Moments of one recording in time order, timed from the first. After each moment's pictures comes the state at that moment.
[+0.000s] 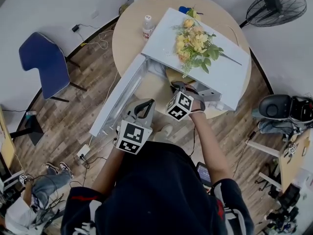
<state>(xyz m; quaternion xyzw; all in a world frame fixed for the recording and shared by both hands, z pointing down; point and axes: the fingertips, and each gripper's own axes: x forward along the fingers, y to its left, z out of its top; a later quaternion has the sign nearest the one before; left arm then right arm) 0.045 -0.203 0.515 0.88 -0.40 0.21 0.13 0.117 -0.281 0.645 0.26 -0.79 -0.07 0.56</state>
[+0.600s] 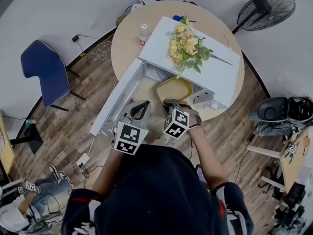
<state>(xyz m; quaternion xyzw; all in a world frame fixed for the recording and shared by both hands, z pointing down) 0.038 -0.192 0.492 0.88 -0.42 0.19 0.11 0.096 -0.193 0.612 0.20 -0.81 -0.05 0.54</state>
